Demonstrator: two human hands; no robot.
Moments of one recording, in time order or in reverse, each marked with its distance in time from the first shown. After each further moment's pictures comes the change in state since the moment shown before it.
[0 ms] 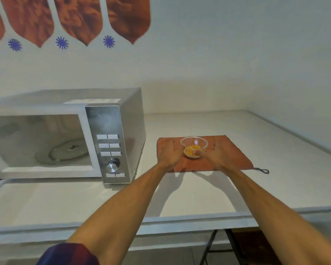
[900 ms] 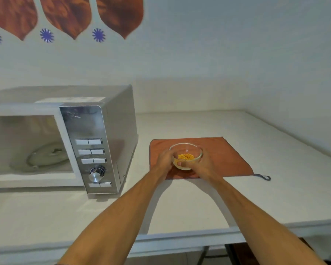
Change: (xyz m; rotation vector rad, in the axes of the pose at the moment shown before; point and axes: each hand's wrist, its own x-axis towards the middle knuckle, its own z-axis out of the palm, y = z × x) left_hand 0.056 -0.033 0.035 -0.596 -0.045 -0.377; right_hand 0.030 0.031 0.038 0.062 0.031 -0.033
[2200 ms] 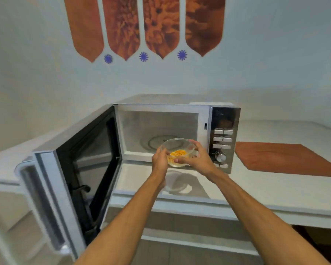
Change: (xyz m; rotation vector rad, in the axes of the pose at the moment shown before) left_hand -0.190 0.034 -0.359 -0.147 0.343 0.253; right_hand -0.205 -0.188 0.280 0.152 -0.399 -0.197
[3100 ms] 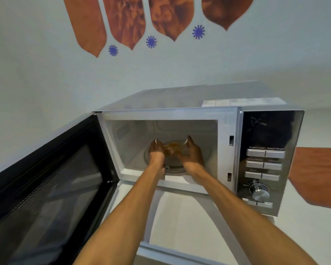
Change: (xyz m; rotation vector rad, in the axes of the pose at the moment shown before) left_hand 0.213 -0.008 0.020 0.098 0.314 0.018; right_hand 0.193 0.057 0.060 -0.016 0.166 0.006
